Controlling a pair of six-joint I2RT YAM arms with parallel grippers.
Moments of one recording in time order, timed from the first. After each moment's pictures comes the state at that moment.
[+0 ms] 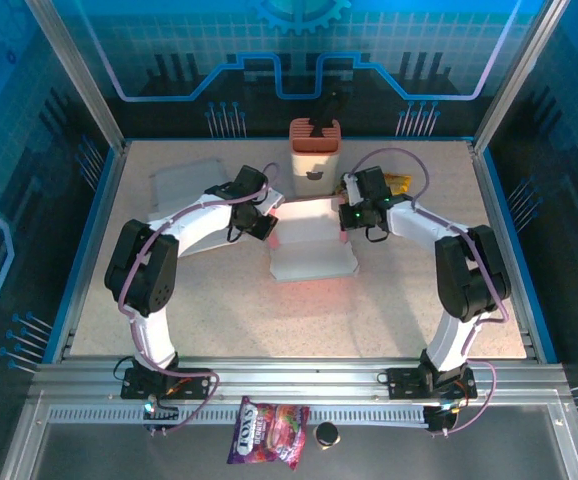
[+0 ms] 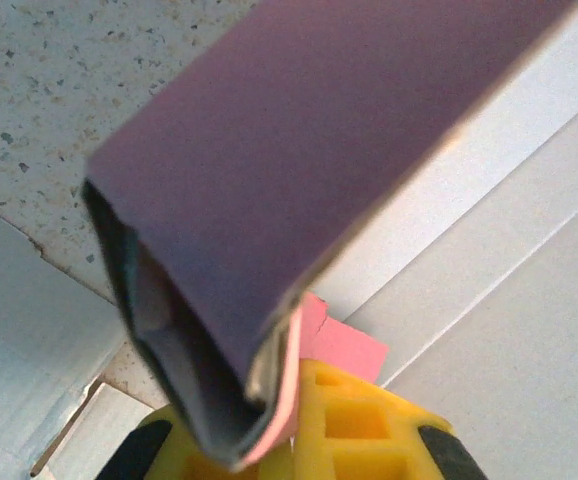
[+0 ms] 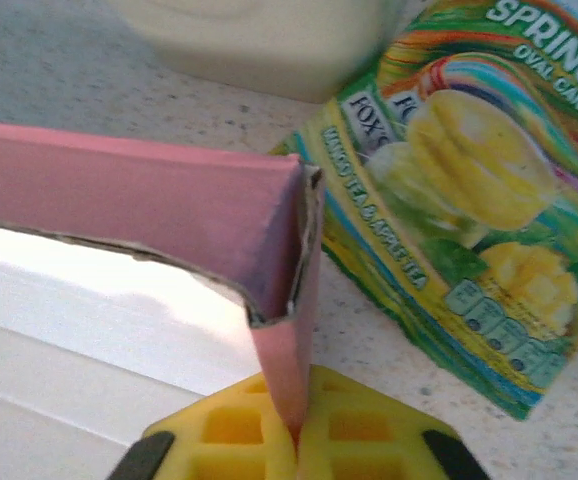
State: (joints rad) left arm -0.40 1.88 1.34 -0.59 0.15 0.08; right arm 0.35 1.79 1.19 -0.35 -0.08 0.13
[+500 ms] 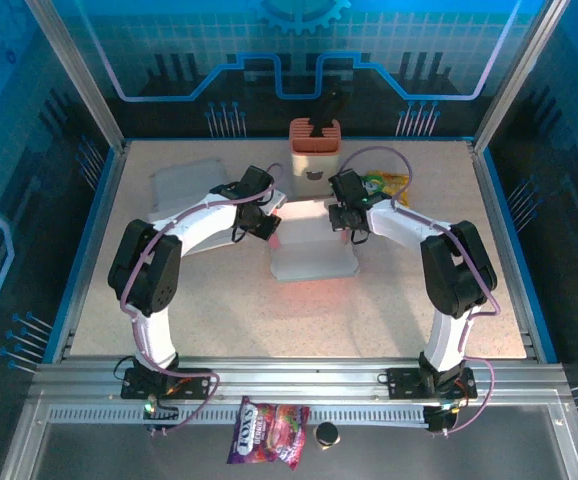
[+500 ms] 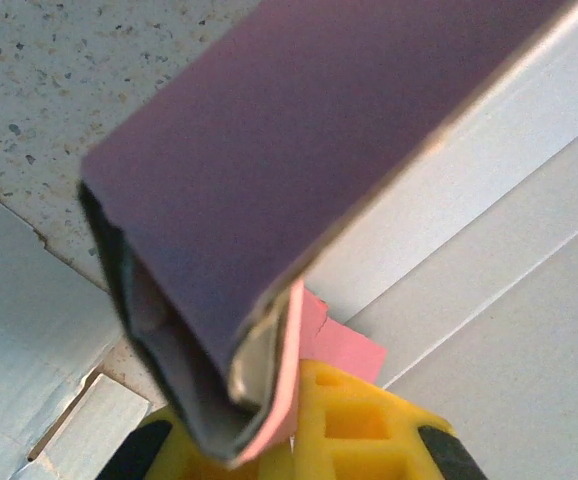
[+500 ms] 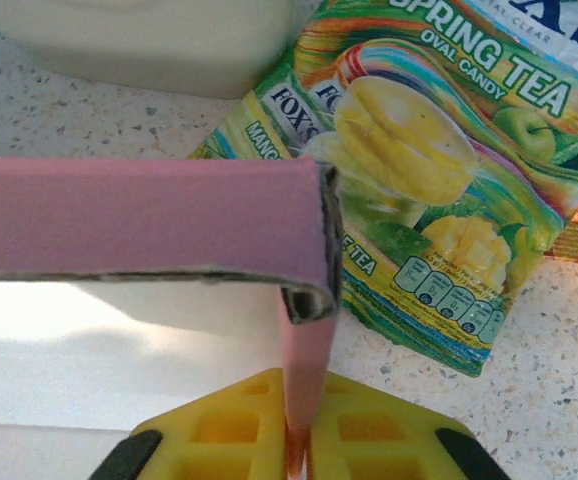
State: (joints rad) left arm -0.43 1.89 1.37 -0.62 0.10 0.04; right arm 0.46 1.85 1.28 -0.46 0.23 0.28
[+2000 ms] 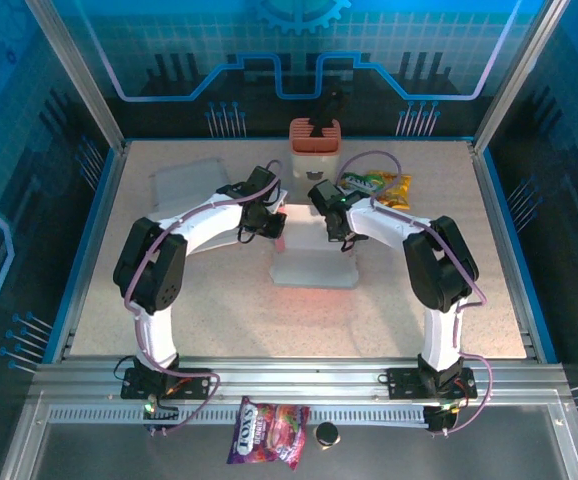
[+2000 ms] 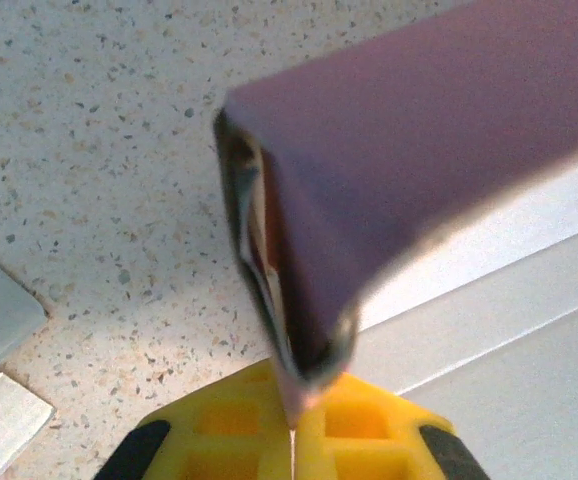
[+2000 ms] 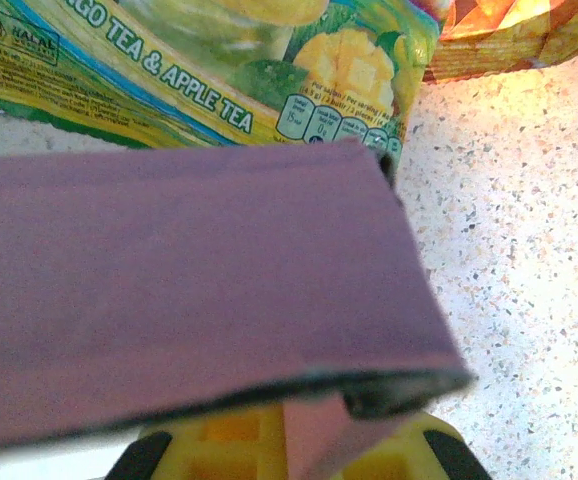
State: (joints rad) left arm -0.45 1.92 1.39 -0.60 0.14 -0.19; right arm 0.56 1.94 1.39 -0.78 0.48 0.60
